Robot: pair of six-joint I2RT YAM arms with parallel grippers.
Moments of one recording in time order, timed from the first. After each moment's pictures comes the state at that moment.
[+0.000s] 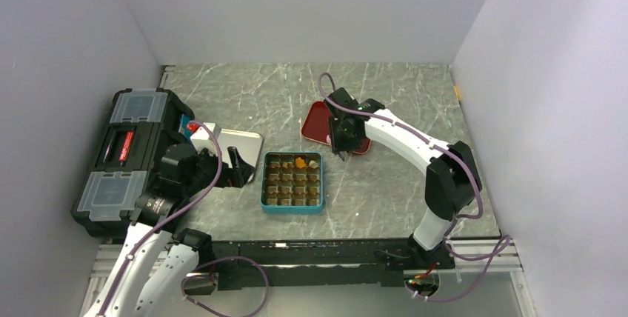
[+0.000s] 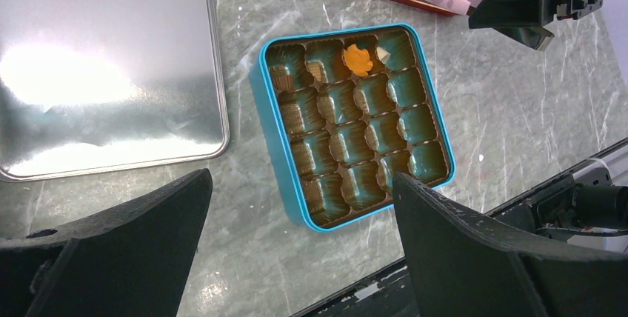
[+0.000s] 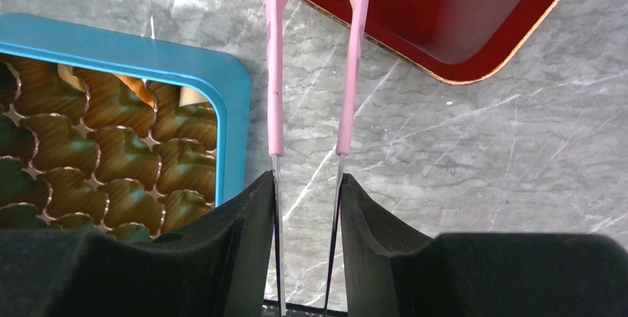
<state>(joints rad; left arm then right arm) -0.29 0.56 0.70 -0.64 0.22 -0.33 0.64 1.69 1.37 -0.86 0.13 0.49</state>
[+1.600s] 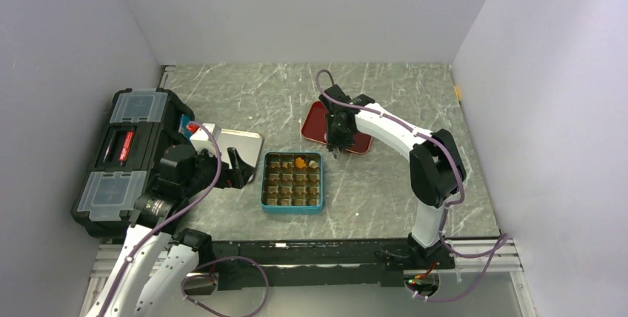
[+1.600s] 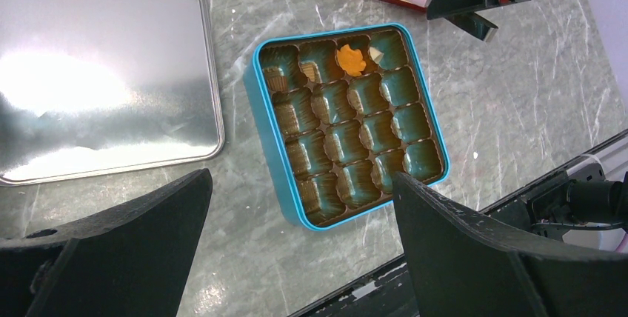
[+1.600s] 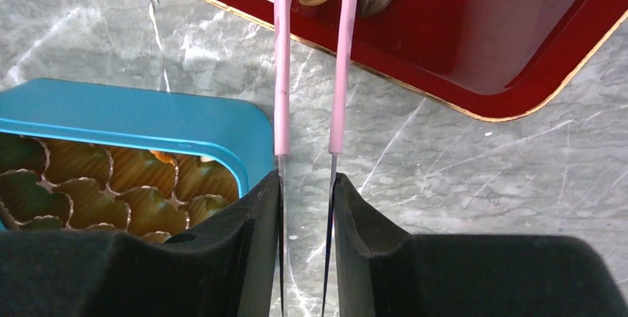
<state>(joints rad) -0.29 0.55 0.70 -0.64 0.24 -0.33 0.62 1.84 1.45 -0.82 0.08 0.60</state>
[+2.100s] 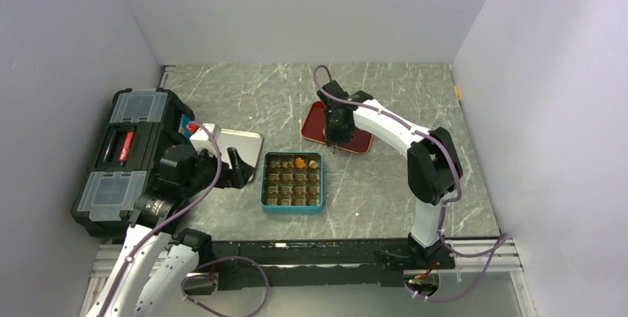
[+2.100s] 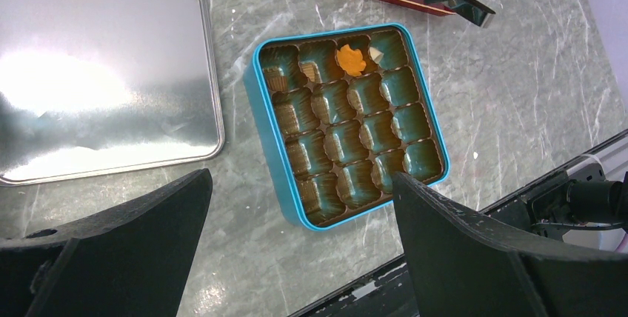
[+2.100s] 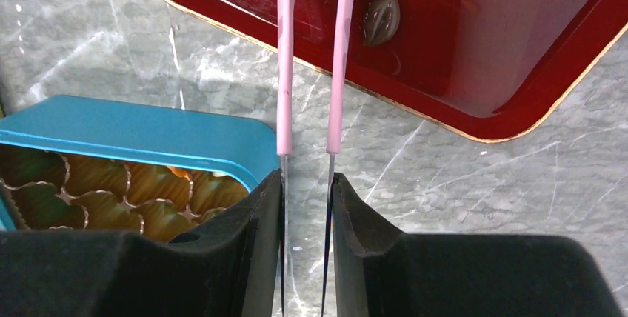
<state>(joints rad) -0.29 0.55 0.70 -0.64 0.24 -0.33 0.62 1.87 1.51 -0.83 0.11 0.58</state>
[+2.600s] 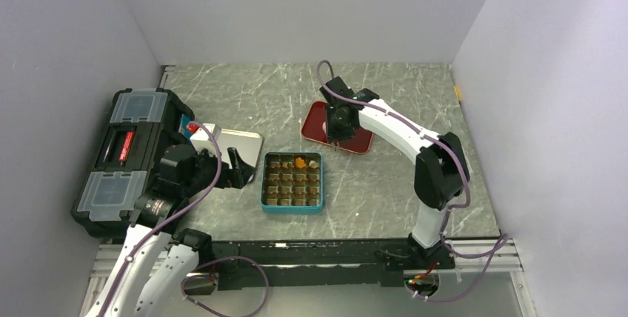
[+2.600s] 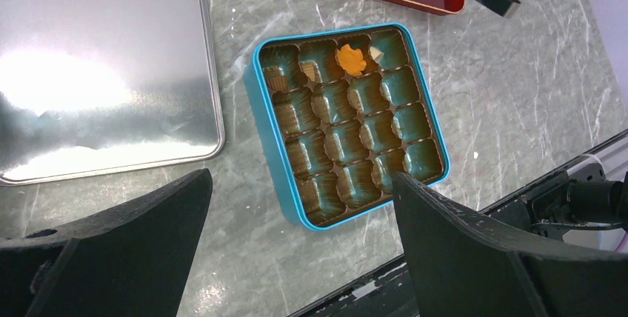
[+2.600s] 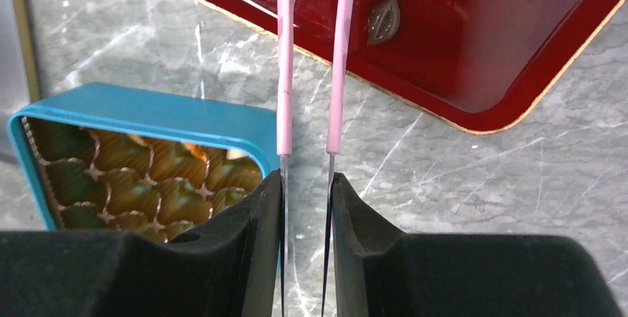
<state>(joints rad) -0.29 0.55 0.70 -0.64 0.24 -0.33 0.62 1.83 1.52 -0.84 0.11 0.56</state>
